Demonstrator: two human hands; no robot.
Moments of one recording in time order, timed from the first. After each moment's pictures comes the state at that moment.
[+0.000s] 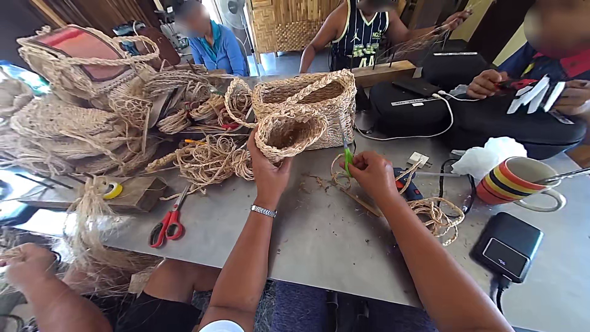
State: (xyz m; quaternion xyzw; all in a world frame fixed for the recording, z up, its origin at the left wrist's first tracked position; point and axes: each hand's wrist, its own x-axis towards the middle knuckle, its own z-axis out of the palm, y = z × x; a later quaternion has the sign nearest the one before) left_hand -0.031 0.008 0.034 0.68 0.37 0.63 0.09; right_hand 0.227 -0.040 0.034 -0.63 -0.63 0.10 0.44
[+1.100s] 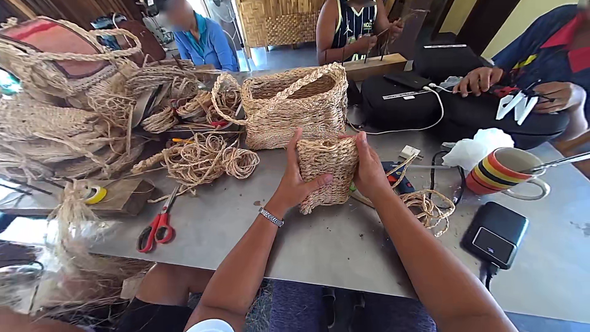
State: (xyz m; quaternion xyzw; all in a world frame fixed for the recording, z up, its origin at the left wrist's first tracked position) left_hand 0.011 -0.012 0.027 0.74 0.23 0.48 0.41; right_hand 0.218 -0.036 0.034 -0.40 -0.51 0.43 0.63
